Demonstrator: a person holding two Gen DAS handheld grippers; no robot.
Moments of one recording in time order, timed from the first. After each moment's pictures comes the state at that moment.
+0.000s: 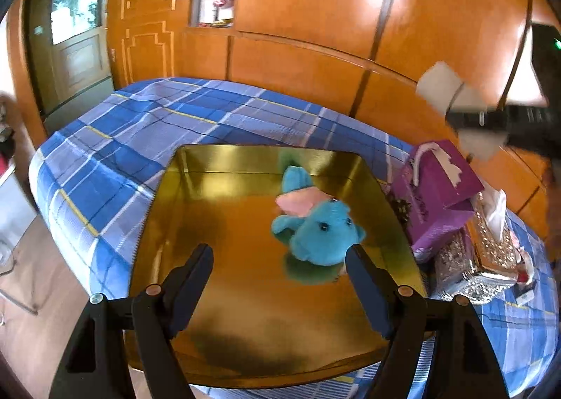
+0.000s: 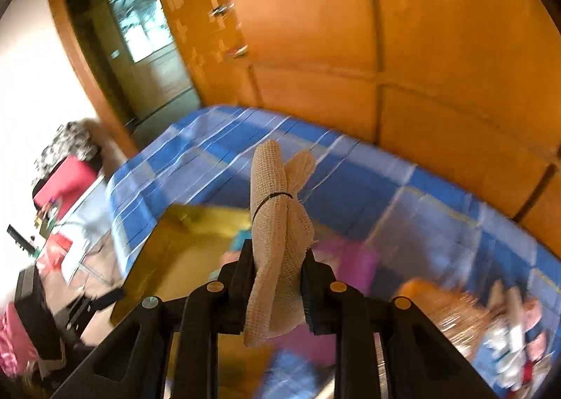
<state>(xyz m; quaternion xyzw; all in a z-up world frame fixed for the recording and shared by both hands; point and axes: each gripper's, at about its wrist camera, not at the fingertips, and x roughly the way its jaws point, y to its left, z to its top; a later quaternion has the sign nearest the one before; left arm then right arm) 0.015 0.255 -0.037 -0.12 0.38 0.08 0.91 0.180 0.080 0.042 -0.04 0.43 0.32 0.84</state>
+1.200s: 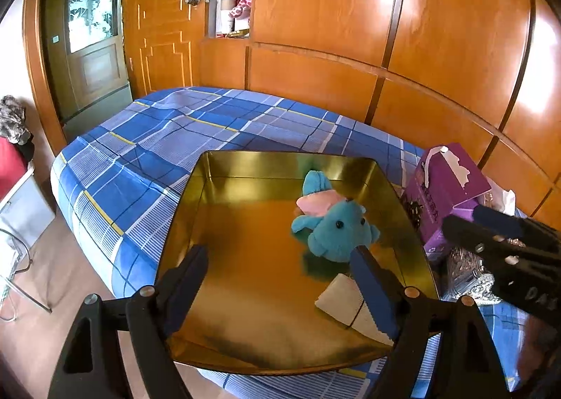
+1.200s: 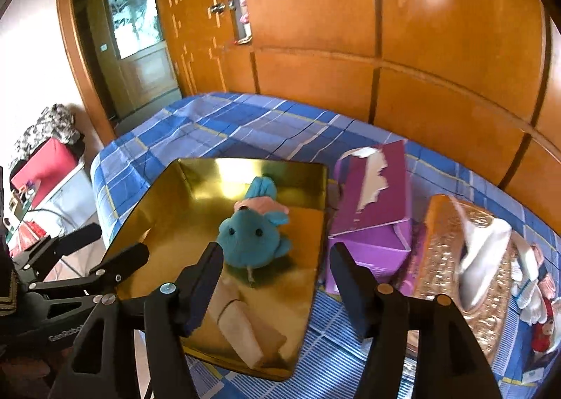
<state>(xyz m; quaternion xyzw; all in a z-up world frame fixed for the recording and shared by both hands) -0.001 0.250 -0.031 -0.10 0.37 0.11 0.92 0.081 0.089 -0.004 -0.07 0.38 0.26 0.88</state>
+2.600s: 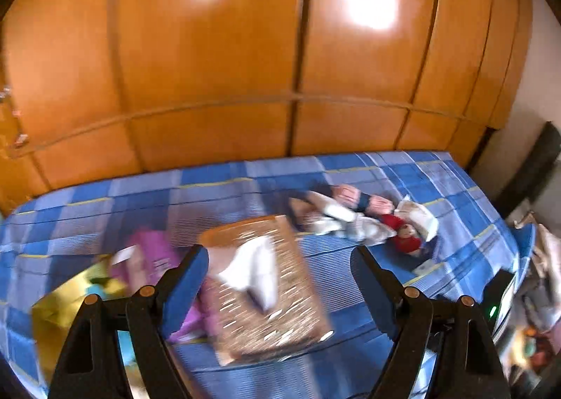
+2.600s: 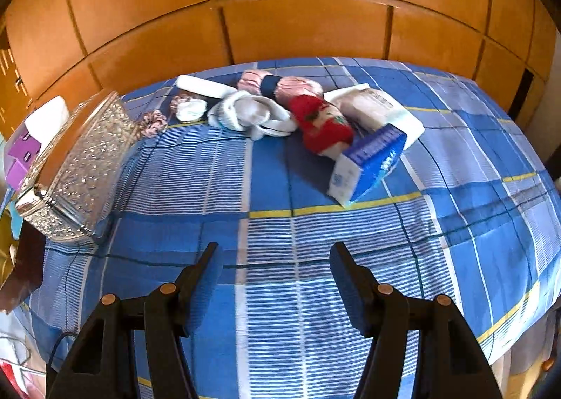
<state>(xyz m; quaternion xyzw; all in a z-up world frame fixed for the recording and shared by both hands) 0.112 -0.016 0.067 0.04 0.39 -0.22 0.89 0.008 -0.254 -0.089 0.08 0.44 -0.08 0.89</state>
